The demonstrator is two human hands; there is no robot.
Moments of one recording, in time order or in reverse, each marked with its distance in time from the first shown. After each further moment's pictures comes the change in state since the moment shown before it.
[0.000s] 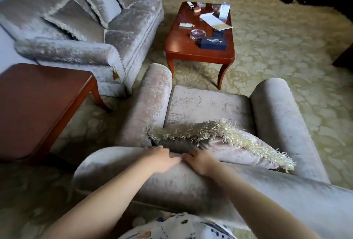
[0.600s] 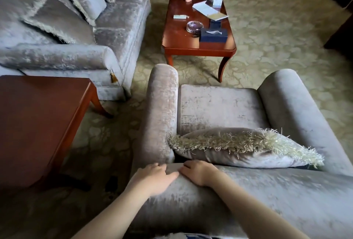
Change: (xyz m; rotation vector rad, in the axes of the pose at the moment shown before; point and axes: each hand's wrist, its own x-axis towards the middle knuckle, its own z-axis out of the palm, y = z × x) left_hand 0.022 -0.144 0.004 0.019 -0.132 0.079; right_hand 0.069 -0.110 0.040 -0.055 -0.132 0.080
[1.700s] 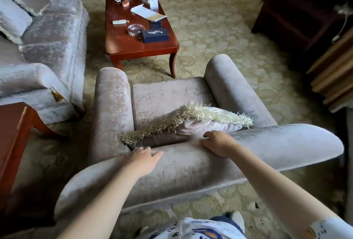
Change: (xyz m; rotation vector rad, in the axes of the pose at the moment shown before) left_hand -0.005 0.112 -0.017 0.057 0.134 0.055; right_hand -0.121 0.168 -0.036 0.121 0.354 0.298
